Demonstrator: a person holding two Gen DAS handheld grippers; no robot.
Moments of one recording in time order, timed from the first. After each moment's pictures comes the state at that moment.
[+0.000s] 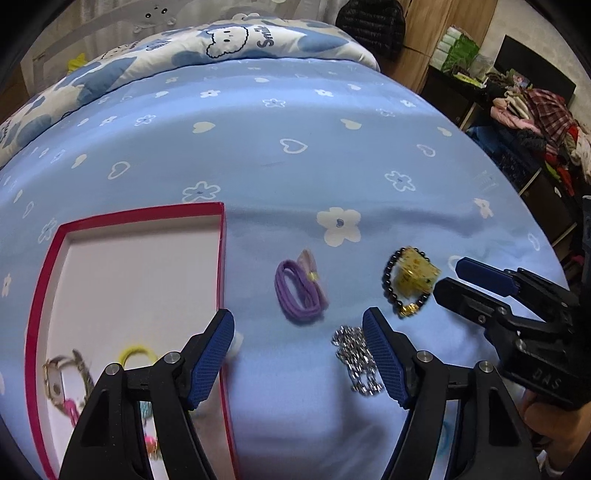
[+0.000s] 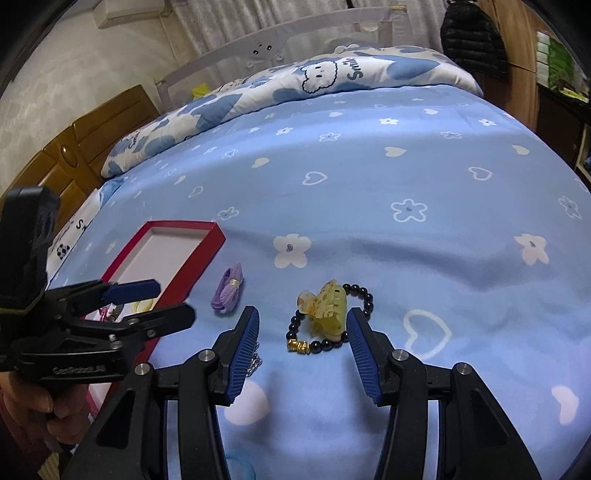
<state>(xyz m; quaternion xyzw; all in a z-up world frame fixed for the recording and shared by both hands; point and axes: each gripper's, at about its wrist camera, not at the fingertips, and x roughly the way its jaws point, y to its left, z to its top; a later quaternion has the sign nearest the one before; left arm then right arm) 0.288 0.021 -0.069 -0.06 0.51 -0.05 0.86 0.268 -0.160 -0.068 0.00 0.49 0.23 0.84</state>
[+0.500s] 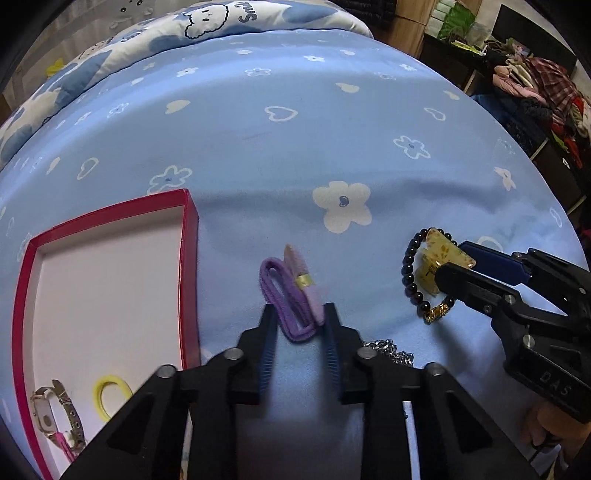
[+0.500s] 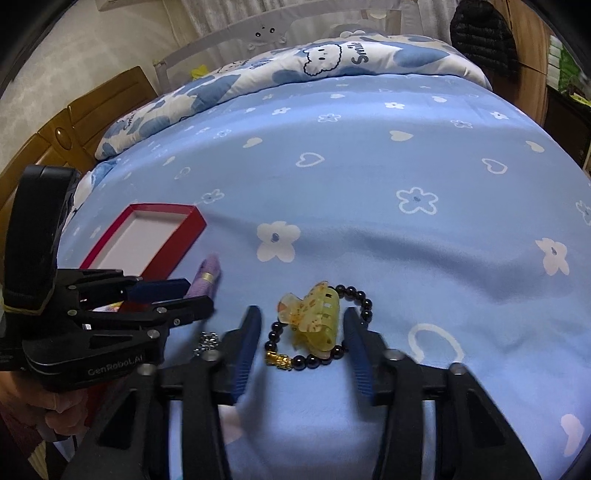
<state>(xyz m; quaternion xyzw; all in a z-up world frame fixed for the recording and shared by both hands) 0.330 0.004 -0.113 -0.03 0.54 -0.06 0.84 0.286 -0.155 -0.094 -0.02 0.51 0.22 0.83</state>
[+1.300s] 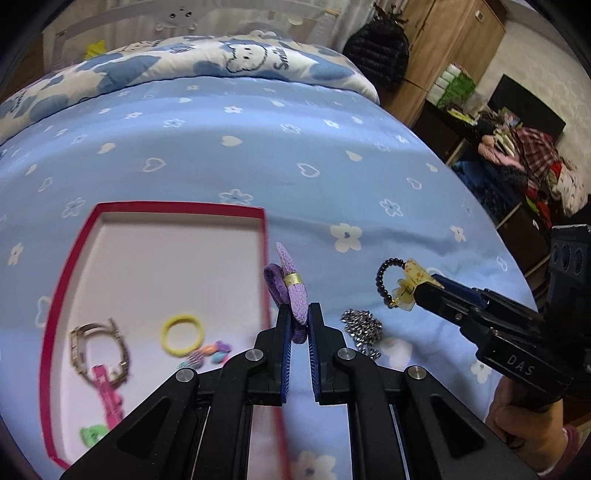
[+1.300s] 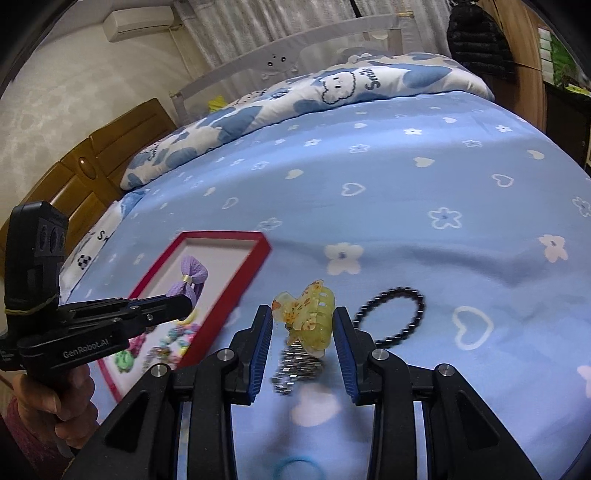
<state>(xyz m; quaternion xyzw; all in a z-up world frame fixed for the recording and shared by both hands) 0.228 0.080 -0.042 -0.13 0.46 -0.06 0.88 0.244 -0.126 -0.045 0.04 0.47 0.26 0.84</state>
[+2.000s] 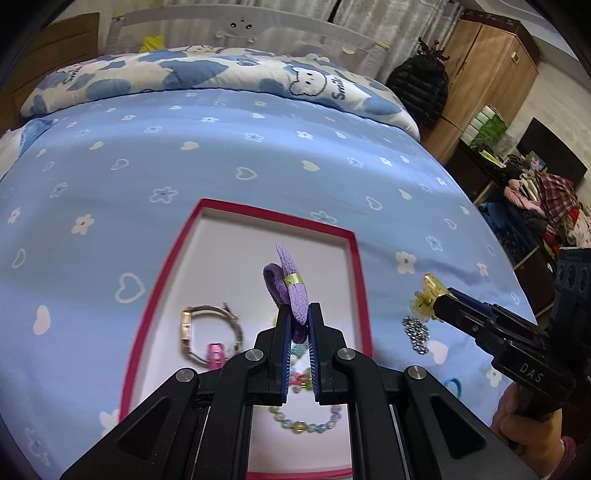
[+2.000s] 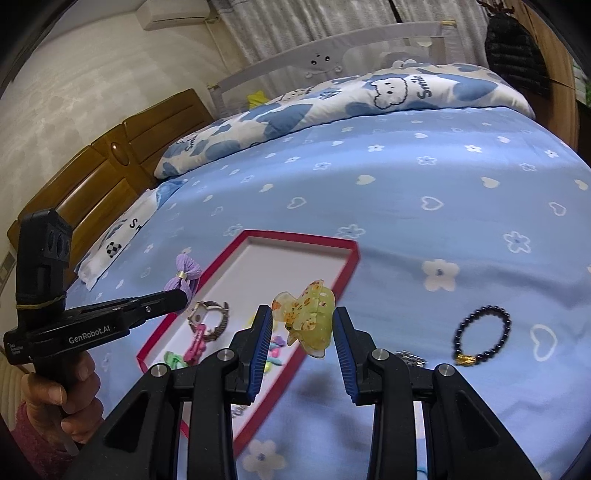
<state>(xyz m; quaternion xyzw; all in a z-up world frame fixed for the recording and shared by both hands) 0.161 0.165 -0.012 -0.17 0.43 0.00 0.89 0.226 -0.047 -0.028 0.03 0.46 0.32 0.83</state>
